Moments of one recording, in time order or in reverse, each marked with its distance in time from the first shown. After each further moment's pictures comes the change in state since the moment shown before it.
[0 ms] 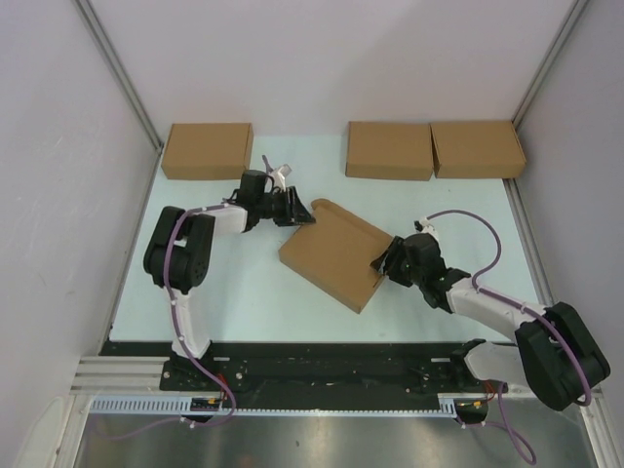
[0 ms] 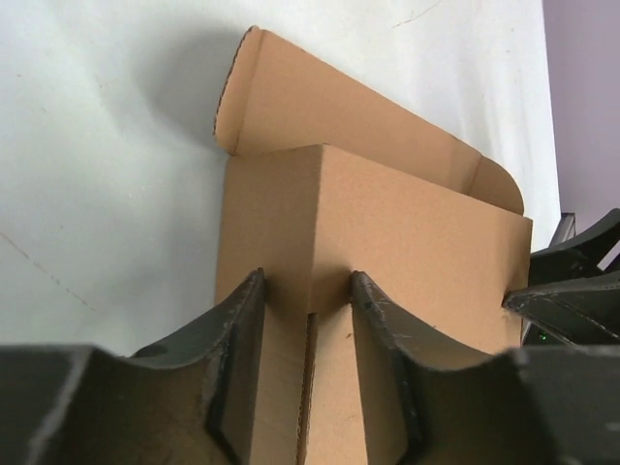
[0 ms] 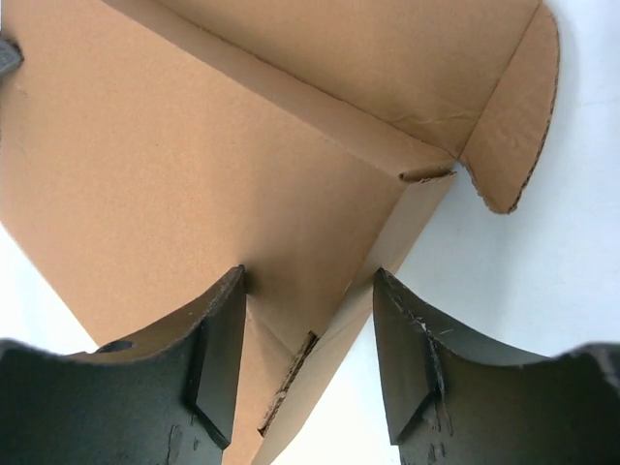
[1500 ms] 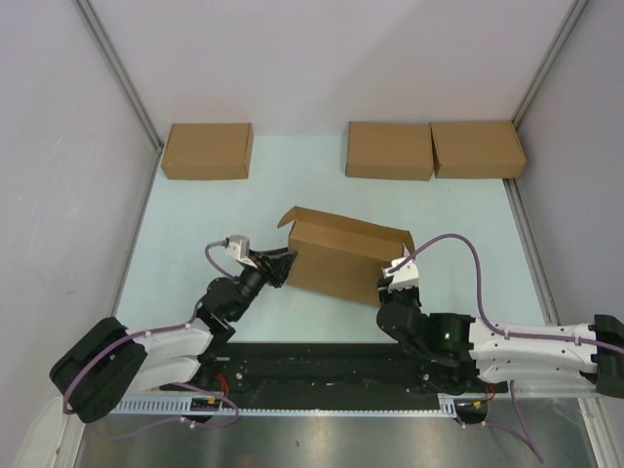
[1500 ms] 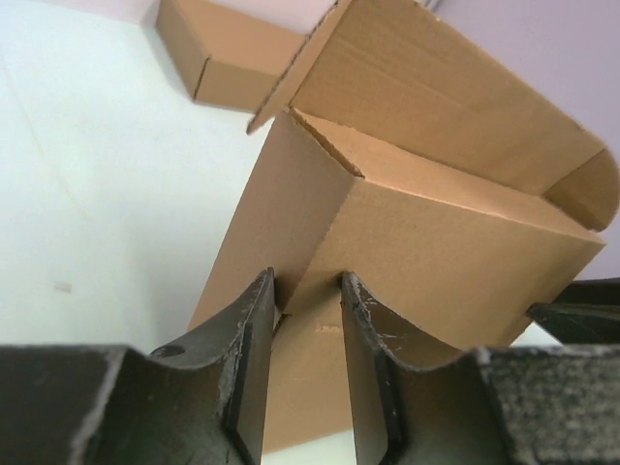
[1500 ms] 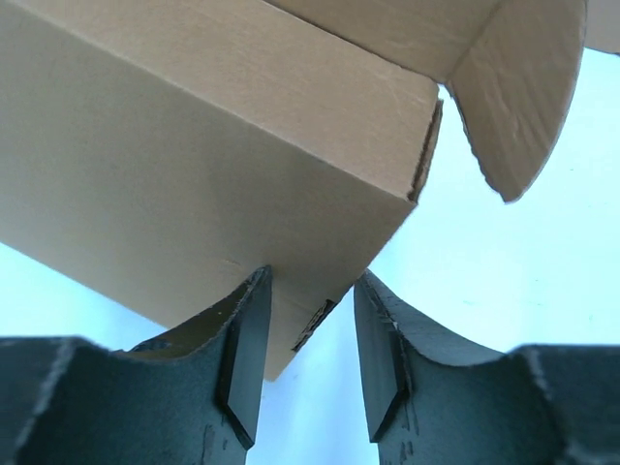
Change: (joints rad) left arm -0.408 -0.913 -1.073 0.972 -0.821 -0.024; right arm 0.813 -0.357 -0.034 -0.225 1.067 -0.447
